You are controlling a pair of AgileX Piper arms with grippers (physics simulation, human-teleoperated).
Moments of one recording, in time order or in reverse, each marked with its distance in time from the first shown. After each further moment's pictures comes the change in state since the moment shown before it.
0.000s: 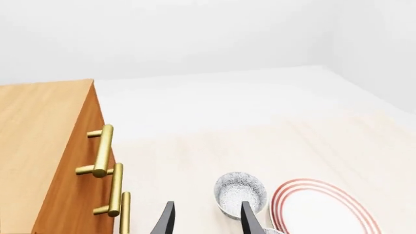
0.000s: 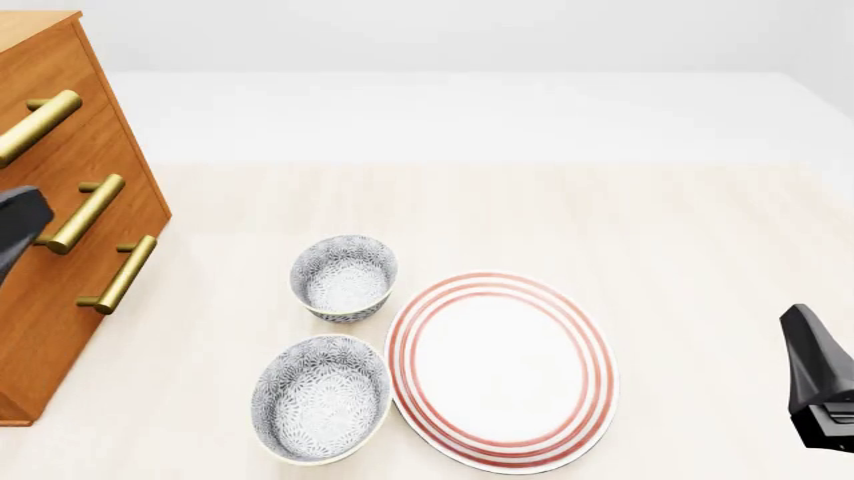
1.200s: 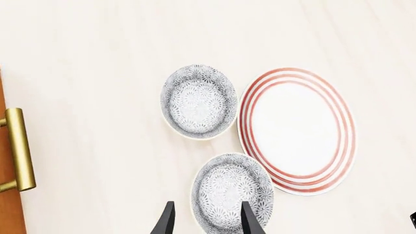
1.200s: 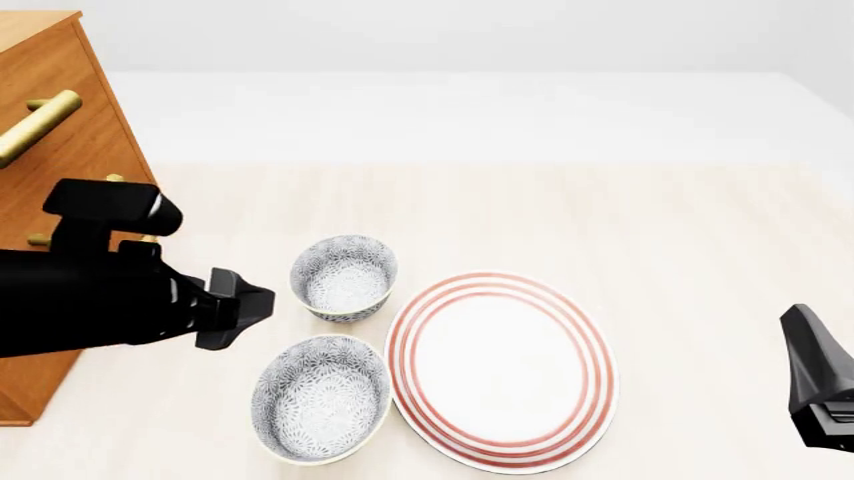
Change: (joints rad) left arm -0.254 0.623 -0.090 0.172 -0.213; right arm -0.003 0.002 -0.001 0.004 0.009
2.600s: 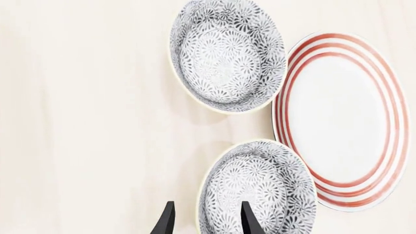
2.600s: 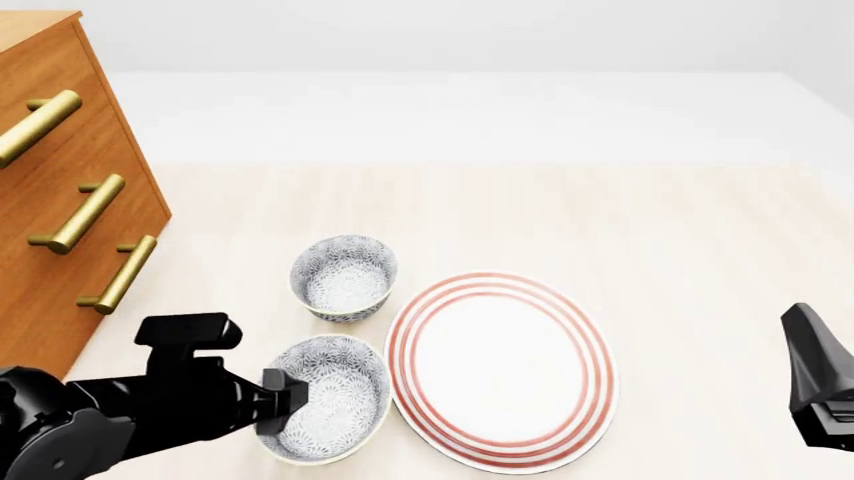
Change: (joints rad) left arm -0.041 0.316 0.375 -0.594 -0.222; right arm 0.001 0.000 -0.003 0.000 0.003
